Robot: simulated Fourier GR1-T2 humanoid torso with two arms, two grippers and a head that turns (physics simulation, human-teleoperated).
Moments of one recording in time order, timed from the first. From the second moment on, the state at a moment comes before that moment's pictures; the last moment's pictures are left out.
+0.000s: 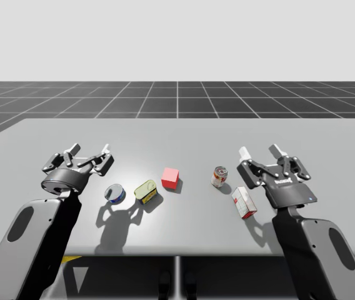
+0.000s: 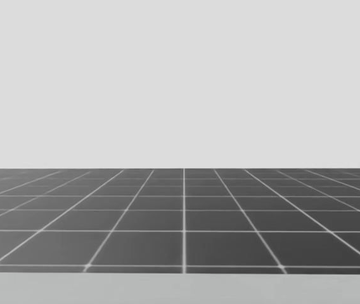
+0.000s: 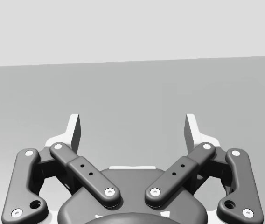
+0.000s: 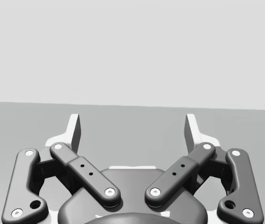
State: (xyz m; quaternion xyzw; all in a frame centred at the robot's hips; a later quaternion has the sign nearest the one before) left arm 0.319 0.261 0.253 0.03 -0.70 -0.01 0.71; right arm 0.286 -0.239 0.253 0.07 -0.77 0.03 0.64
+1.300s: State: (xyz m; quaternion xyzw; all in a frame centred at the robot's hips) left arm 0.320 0.261 0.252 0.03 -0.70 -0.01 0.71; right arm 0.288 -0.243 0.255 0.05 -0.77 0.02 0.64
